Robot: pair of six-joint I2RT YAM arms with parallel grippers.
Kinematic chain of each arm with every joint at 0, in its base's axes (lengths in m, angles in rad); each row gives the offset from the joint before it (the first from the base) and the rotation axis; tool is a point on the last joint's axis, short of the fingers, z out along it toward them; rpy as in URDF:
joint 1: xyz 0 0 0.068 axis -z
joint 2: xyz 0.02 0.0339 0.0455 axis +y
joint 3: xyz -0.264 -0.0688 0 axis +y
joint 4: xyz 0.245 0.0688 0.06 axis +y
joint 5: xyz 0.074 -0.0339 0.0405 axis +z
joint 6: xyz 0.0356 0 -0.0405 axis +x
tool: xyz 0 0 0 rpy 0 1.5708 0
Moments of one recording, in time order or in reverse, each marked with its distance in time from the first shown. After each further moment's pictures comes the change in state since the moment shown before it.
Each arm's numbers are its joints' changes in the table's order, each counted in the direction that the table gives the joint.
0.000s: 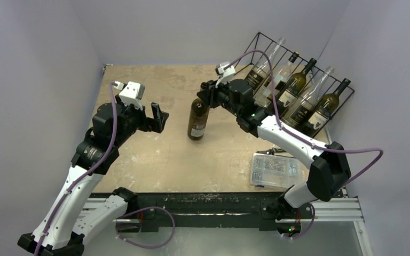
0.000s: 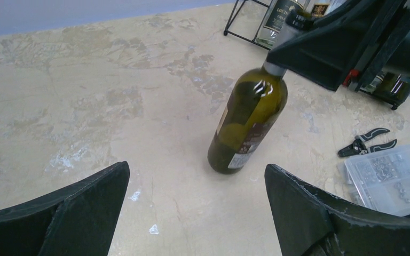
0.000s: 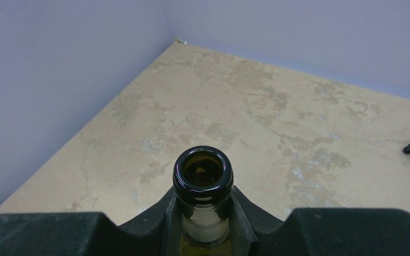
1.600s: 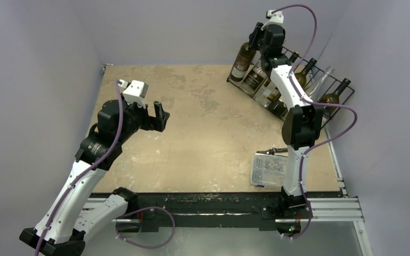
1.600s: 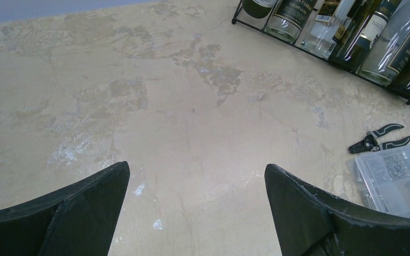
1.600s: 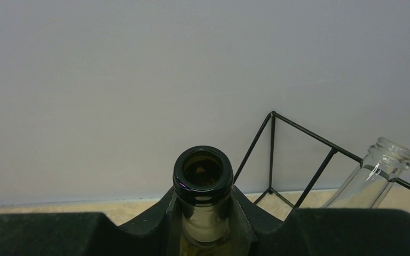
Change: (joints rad) left arm -0.002 0.038 0.000 0.008 0.016 0.008; right arm 0.523 0.624 -0.876 0.175 -0.129 -0.036
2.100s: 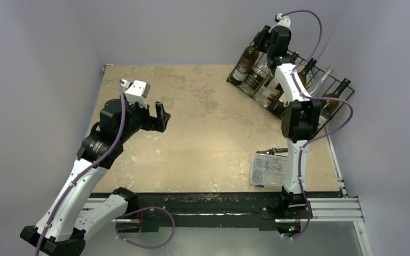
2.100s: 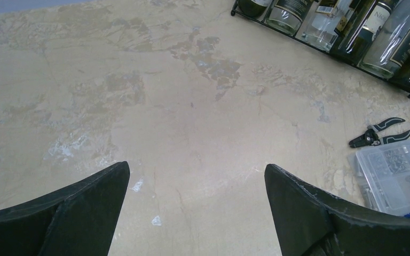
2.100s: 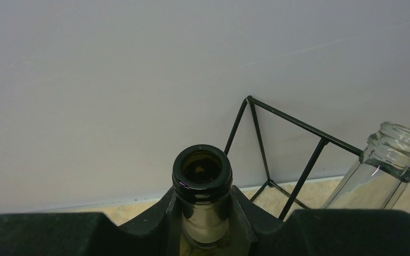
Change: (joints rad) left arm 0.000 0.018 0.000 0.010 -0.007 0.000; right arm 0.095 0.172 -0.146 0.053 0.111 0.140
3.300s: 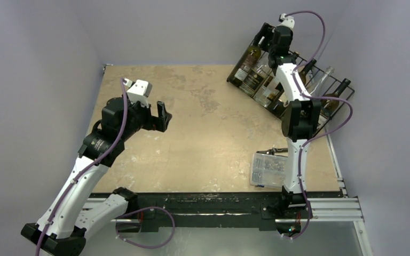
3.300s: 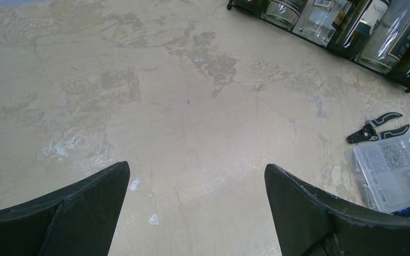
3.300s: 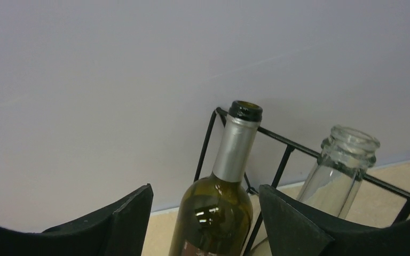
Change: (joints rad) left arm 0.000 0.024 -0.006 0.004 -0.023 -0.001; right arm 0.017 0.047 -0.060 -0.003 -0.074 0.003
